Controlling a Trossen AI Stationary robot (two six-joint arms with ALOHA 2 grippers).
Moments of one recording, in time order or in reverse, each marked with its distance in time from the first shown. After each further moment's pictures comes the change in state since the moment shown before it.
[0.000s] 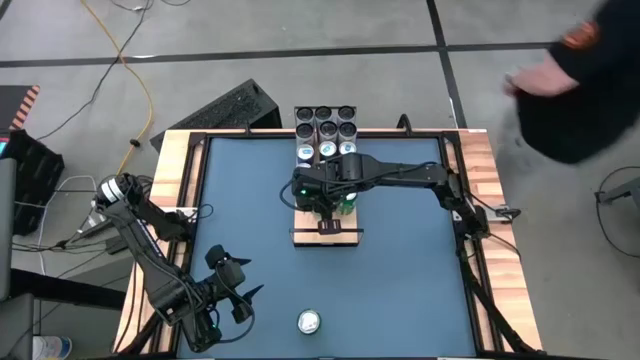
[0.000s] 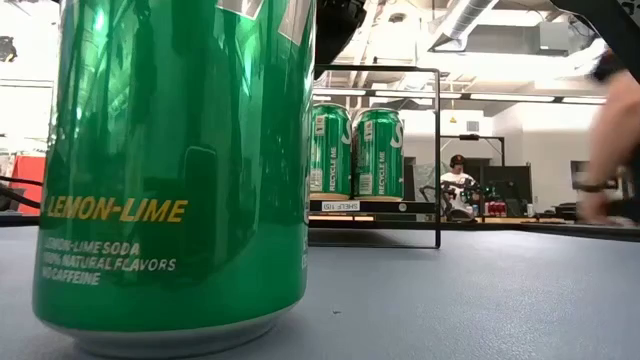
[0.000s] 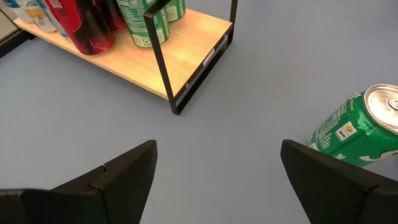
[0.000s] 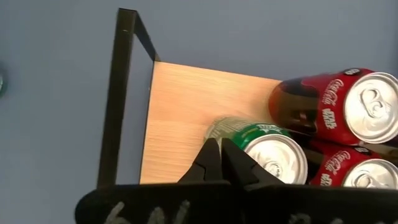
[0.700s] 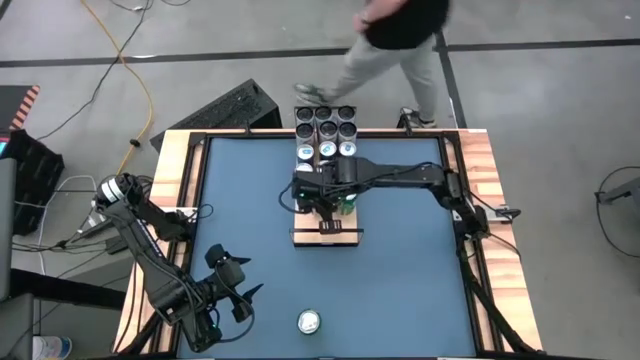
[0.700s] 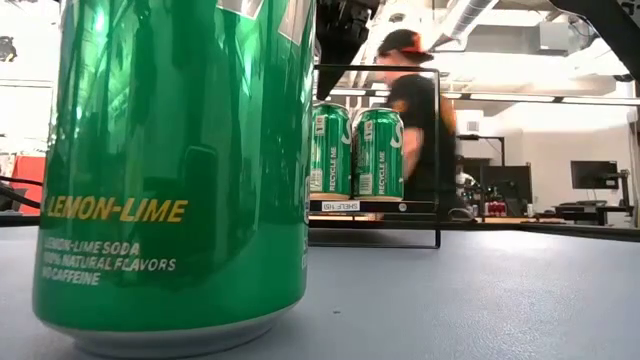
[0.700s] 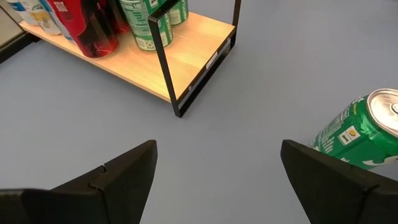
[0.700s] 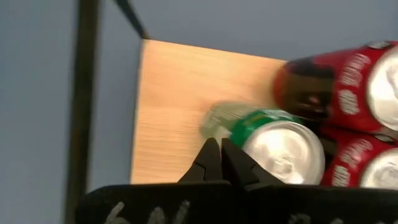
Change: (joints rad) left arm 0.000 0.000 0.000 -0.009 -0.013 -0.009; right arm 0.000 0.001 -0.082 0.016 0.023 0.008
